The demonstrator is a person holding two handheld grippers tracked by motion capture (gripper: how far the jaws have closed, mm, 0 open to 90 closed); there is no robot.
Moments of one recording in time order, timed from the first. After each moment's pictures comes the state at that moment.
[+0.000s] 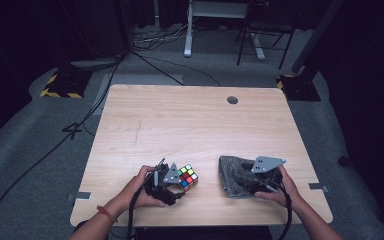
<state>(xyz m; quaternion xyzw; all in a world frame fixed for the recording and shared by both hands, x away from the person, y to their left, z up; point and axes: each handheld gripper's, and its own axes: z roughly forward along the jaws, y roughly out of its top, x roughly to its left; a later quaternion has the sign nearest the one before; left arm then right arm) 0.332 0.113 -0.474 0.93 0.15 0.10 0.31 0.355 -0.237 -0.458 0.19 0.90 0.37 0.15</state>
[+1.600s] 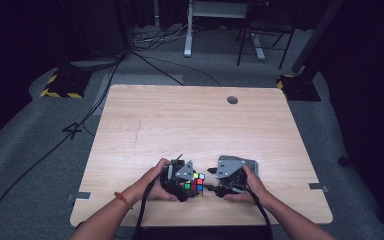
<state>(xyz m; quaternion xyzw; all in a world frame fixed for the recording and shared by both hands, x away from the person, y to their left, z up) 0.358 0.073 -0.470 0.94 0.06 0.06 0.34 0.357 -0.146 -0.468 0.10 0.91 0.37 0.13</state>
